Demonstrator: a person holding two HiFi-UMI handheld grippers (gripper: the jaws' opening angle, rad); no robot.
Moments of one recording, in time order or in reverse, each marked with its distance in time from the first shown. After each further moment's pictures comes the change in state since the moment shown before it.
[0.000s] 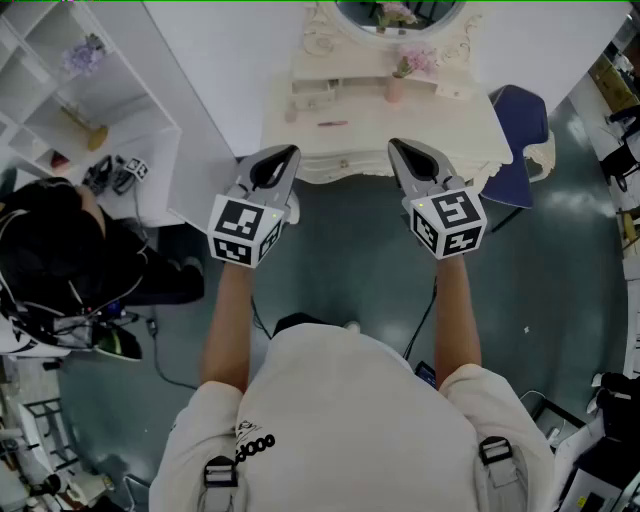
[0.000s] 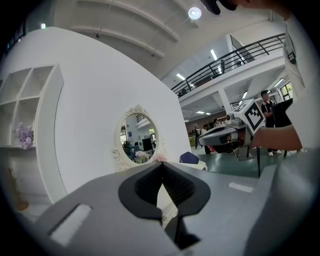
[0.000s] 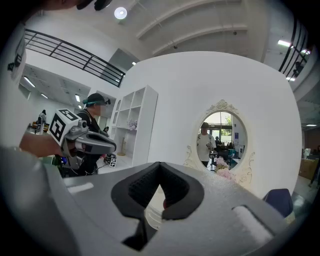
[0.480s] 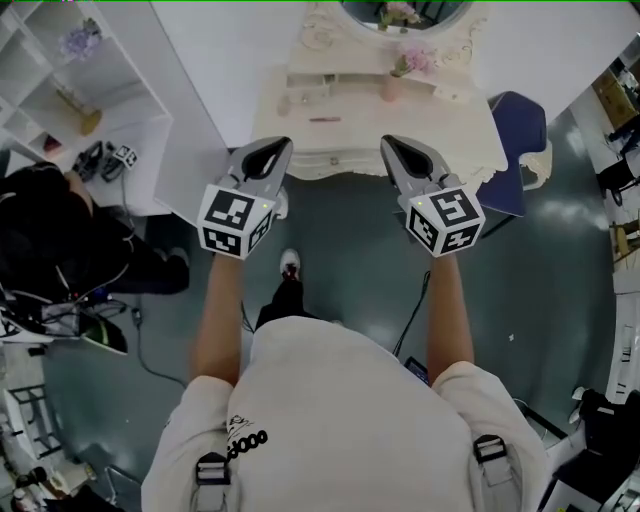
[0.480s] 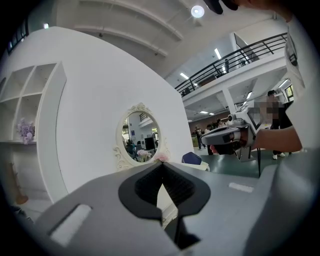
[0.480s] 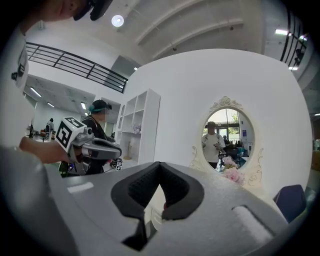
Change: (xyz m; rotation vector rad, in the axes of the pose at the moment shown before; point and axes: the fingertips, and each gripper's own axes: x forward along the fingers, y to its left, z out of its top) left arm 0.022 0.006 -0.002 -0.005 0.001 0.030; right arm 0.010 -0.013 0.000 0.045 -0.064 0.088
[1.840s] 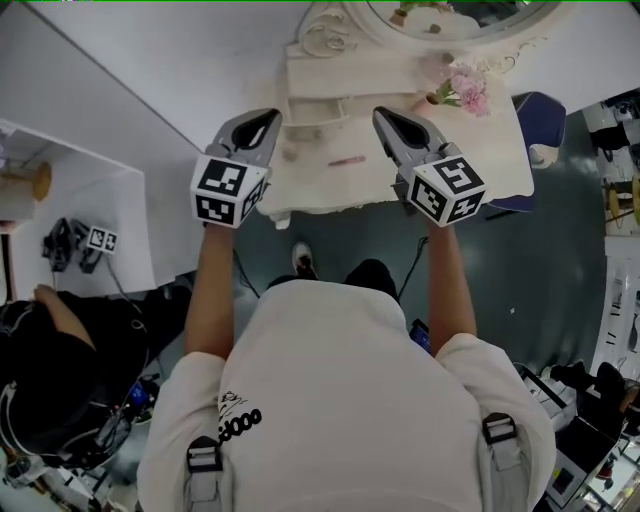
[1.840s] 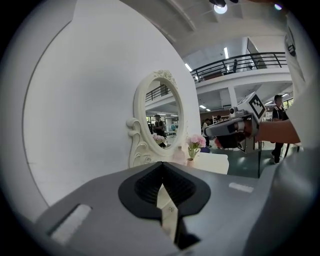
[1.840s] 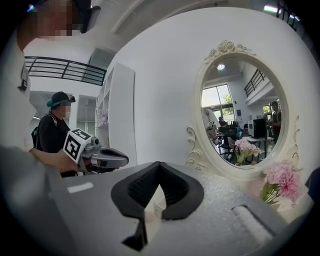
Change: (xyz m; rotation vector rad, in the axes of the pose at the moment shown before) left arm 0.239 0.284 -0.102 -0.077 0.125 -0.141; right arm 0.326 -0.141 -0.040 0.170 0.121 -0.041
